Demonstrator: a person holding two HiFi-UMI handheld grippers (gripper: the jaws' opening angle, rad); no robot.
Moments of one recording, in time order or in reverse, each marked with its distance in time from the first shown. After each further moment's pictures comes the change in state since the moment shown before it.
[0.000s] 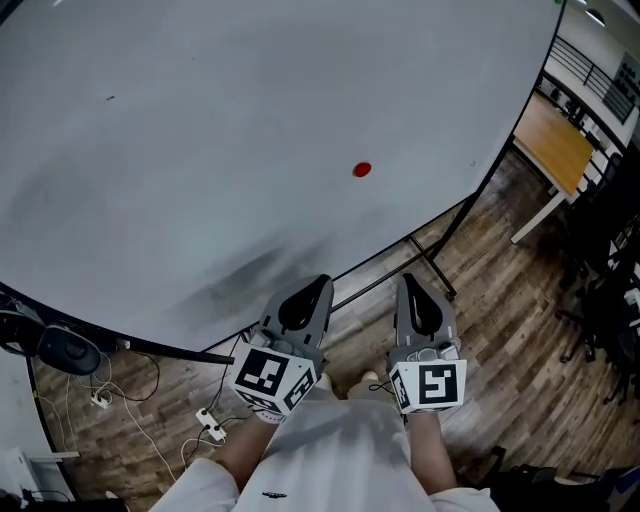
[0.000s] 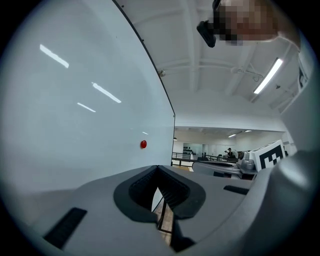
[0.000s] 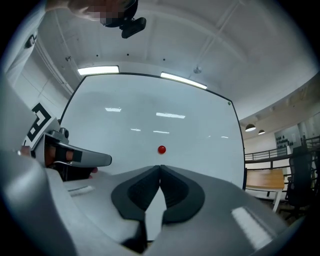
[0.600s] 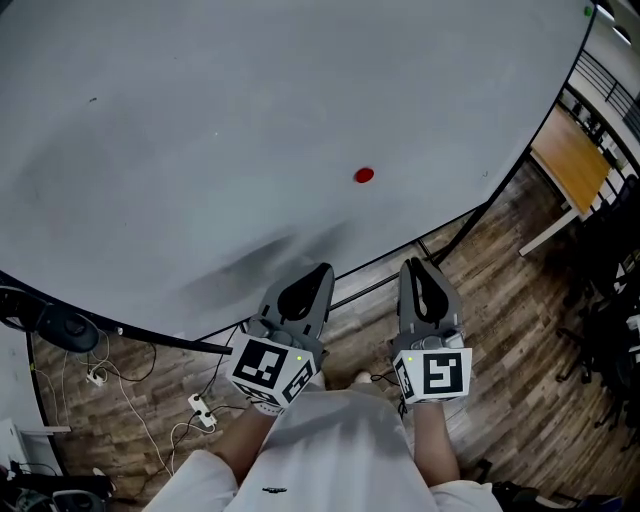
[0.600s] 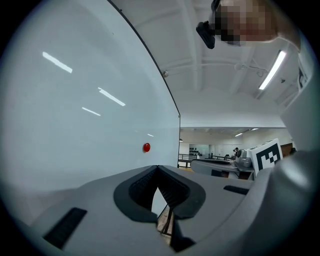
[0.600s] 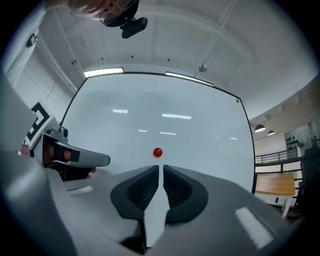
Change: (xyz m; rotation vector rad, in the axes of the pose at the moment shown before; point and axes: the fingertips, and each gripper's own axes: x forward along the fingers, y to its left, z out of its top) left arm 0.031 0.008 0.008 0.014 -0.023 0.066; right arm 0.039 -0.025 0.003 -0.020 -0.015 0.088
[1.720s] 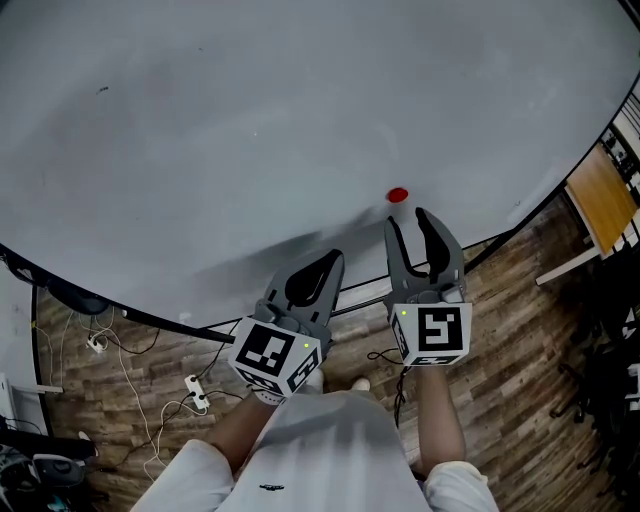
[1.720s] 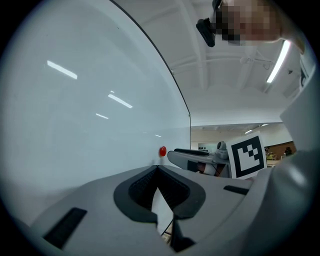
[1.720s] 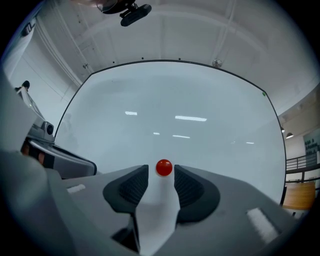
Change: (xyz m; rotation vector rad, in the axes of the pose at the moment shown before) left arm 0.024 0.039 0.010 0.007 -0.008 0.107; right arm 0.111 0.013 0.018 -0.039 -0.042 0.154
